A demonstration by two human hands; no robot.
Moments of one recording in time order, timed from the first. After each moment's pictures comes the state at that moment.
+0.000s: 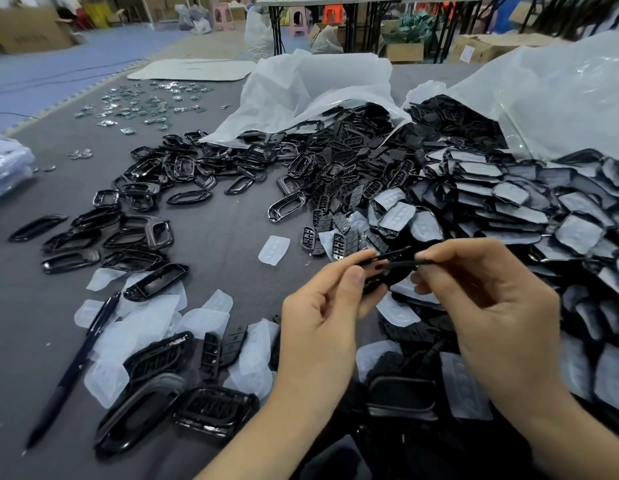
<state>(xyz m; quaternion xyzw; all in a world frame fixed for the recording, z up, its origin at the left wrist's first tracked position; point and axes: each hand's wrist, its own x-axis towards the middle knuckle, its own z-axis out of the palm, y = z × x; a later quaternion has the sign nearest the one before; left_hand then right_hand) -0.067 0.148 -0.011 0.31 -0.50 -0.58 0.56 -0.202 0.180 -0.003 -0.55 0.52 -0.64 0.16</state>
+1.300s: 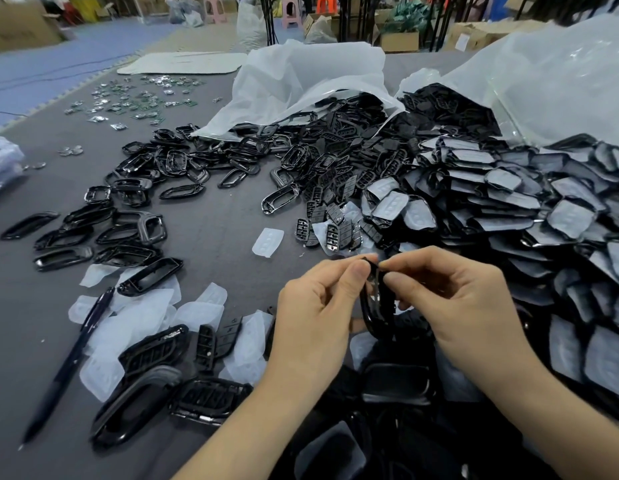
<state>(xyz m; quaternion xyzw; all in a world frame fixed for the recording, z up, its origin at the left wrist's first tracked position) -0.063 0.143 -0.015 0.37 -0.55 -0.58 0.48 -0.199 0.175 -0.008 -0.53 0.55 -0.57 0.30</state>
